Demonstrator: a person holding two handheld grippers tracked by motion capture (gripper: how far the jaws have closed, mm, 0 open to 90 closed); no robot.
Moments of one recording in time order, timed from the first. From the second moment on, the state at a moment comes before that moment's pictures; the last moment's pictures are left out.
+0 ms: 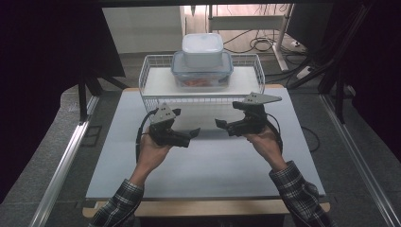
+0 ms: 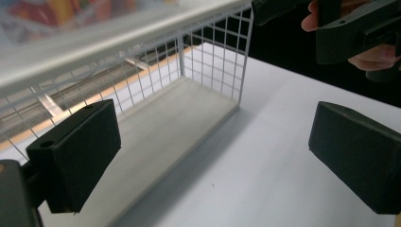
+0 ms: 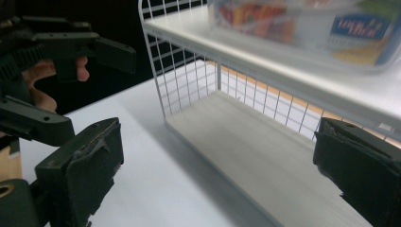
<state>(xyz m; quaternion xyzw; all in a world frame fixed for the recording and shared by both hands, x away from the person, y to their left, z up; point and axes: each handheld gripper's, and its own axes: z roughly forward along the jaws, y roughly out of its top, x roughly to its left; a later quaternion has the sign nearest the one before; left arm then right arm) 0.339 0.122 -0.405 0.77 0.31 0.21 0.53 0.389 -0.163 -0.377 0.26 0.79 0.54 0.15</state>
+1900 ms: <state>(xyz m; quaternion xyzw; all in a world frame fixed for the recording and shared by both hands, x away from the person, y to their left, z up) 0.298 0.141 -0.524 0.81 0.37 0.15 0.42 0.348 -0.216 -0.504 0.32 0.84 0.42 0.12</state>
